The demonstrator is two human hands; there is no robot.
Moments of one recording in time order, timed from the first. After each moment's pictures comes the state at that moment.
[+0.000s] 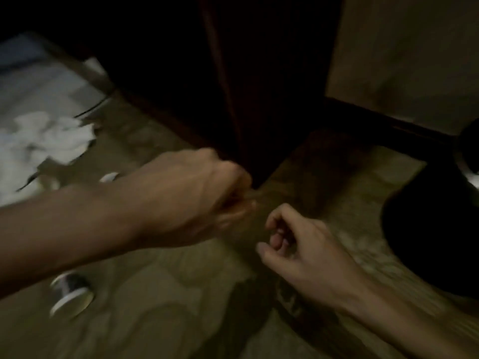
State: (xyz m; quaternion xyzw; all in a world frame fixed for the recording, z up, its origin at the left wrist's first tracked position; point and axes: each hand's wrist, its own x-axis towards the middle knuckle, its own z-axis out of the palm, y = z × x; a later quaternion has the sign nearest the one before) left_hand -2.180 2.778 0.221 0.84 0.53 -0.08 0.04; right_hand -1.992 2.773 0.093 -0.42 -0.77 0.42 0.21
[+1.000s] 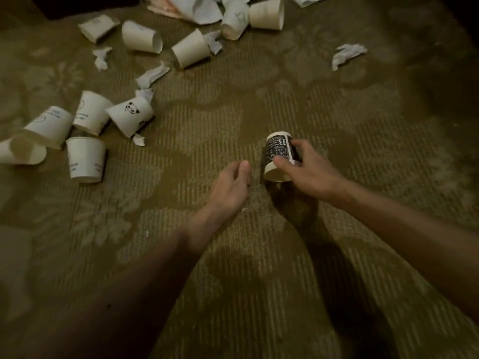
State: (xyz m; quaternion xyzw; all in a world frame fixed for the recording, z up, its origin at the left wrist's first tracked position) left_hand -2.521 2.483 -0.081 0.10 0.84 0.45 0.30; right_hand -2.442 2.642 -0.057 -0.31 -0.82 0.47 -0.07
